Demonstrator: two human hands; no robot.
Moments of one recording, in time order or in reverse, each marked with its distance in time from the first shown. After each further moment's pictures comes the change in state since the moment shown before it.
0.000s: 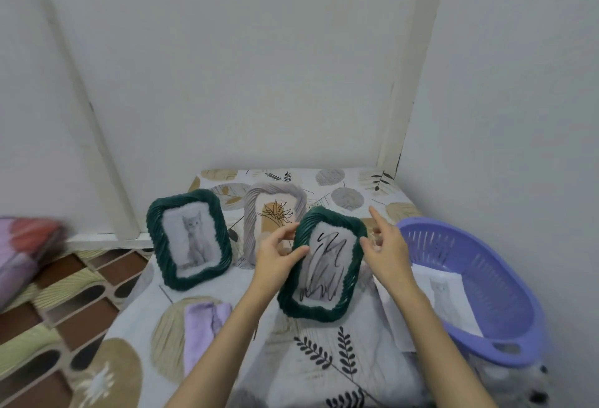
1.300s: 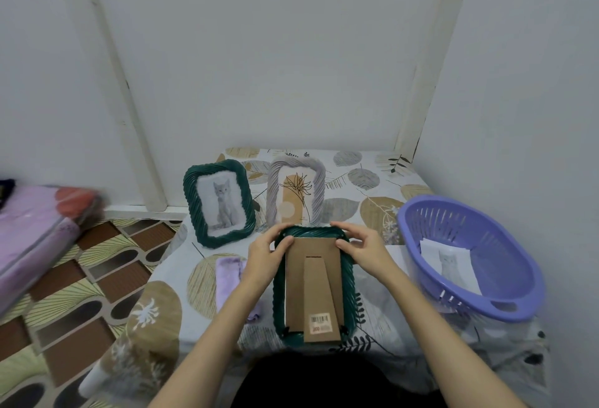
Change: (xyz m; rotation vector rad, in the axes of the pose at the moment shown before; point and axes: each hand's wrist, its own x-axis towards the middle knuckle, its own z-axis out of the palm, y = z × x) left_hand -0.053 -0.037 -0.040 0.290 0.130 0.091; right_hand -0.045 0.008 0.032 0.186 -0.446 -0.080
